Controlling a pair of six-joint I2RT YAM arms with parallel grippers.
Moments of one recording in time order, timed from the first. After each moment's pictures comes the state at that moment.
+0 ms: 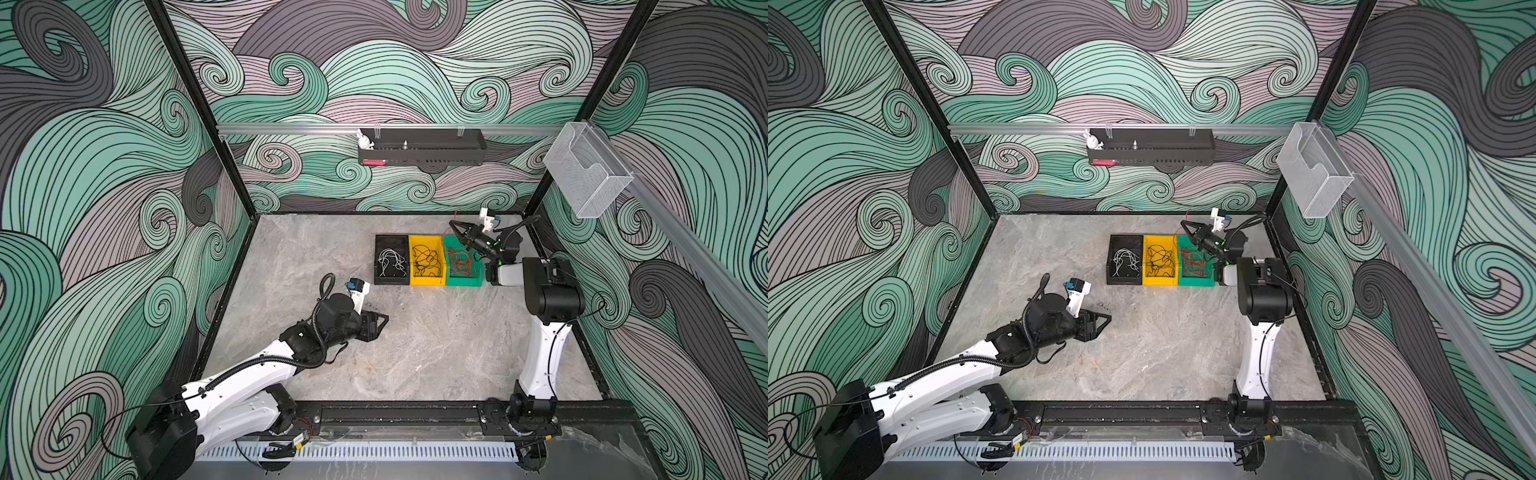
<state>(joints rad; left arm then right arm) -0.77 1.01 0.53 -0.08 0.11 -0.59 -0.01 2.13 1.09 1.19 -0.85 1.29</state>
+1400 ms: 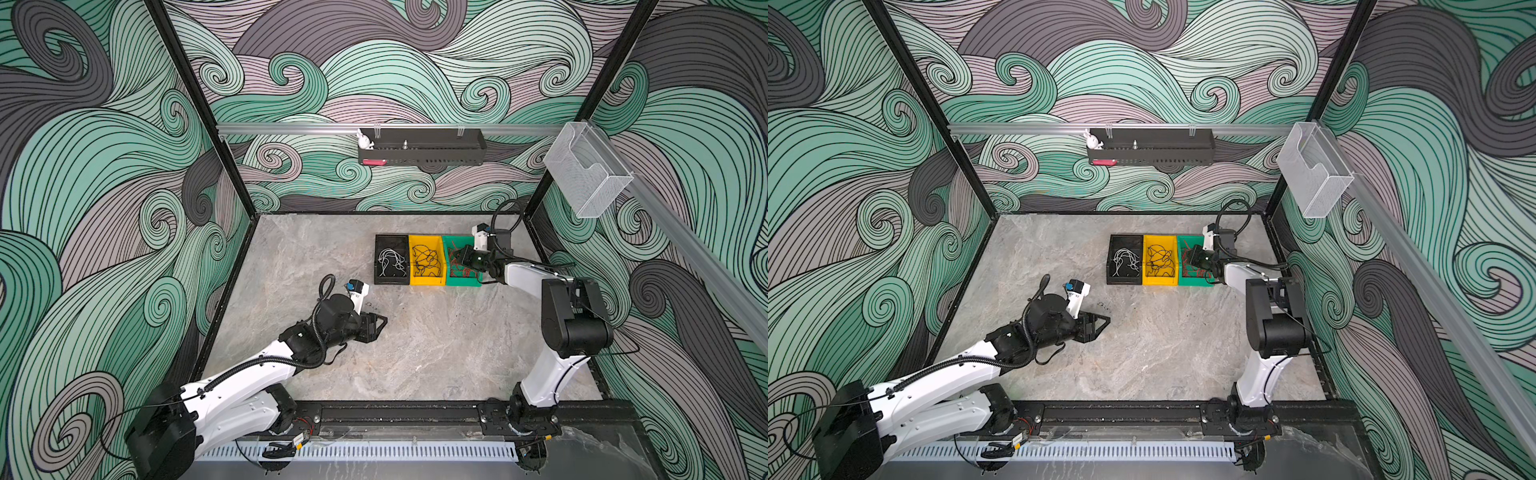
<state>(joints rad) -0.77 0.99 0.53 -0.12 0.11 -0.62 0.07 1.83 1.06 0.03 -0.39 0.40</state>
